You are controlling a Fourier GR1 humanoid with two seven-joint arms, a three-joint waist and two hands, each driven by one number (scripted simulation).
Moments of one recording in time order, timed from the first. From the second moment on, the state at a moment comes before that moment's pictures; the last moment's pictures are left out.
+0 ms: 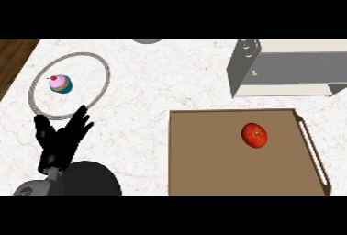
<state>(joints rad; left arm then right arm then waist) -0.06 0.23 0.01 -1.37 0.19 0.04 0.26 -1.34 -0.68 -0.35 -0.51 0.46 0.16 0.07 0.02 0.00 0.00</state>
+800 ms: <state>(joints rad) -0.06 0.22 0.02 -1.37 0.18 0.04 0.26 -1.38 -0.84 -0.57 -0.43 0.30 0.00 0.14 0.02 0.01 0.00</state>
